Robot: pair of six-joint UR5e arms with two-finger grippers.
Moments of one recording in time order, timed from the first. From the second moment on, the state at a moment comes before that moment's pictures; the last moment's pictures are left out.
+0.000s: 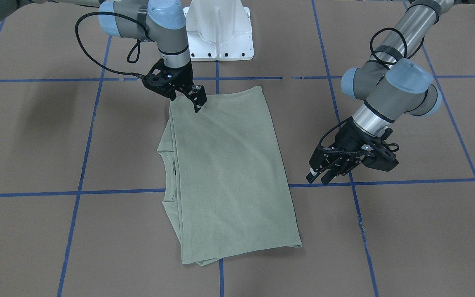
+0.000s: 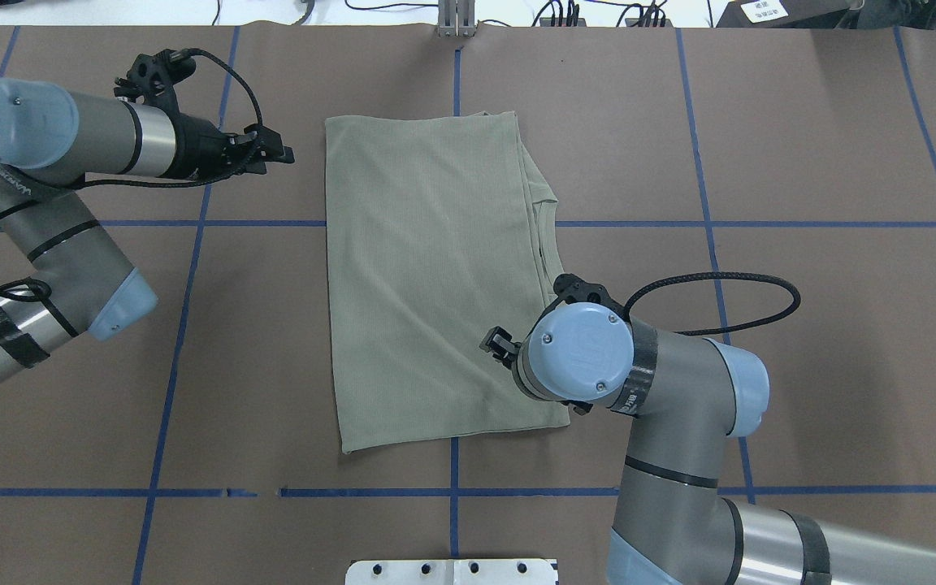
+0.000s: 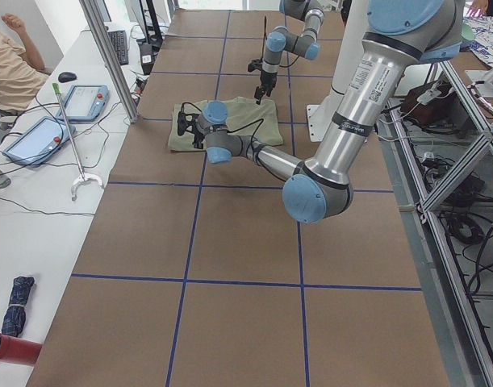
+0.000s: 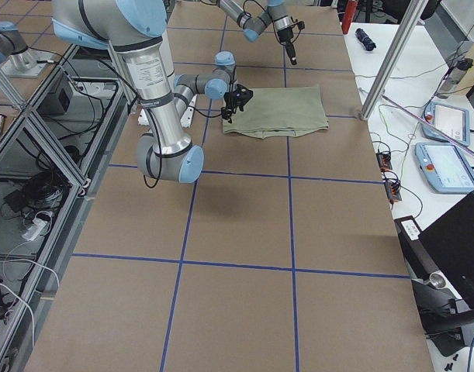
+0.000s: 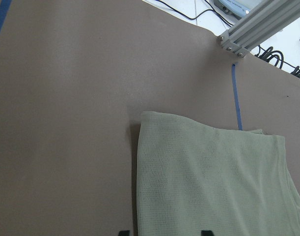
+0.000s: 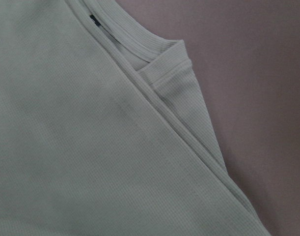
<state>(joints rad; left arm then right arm) -0.85 -2.02 -1.43 -2.56 -1.95 -1.37 0.34 -1.06 1.83 -1.53 1.66 1.95</state>
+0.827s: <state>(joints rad) -0.85 -2.02 -1.46 -2.56 -1.95 -1.37 0.33 -1.13 1.82 -1.46 1.67 1.99</state>
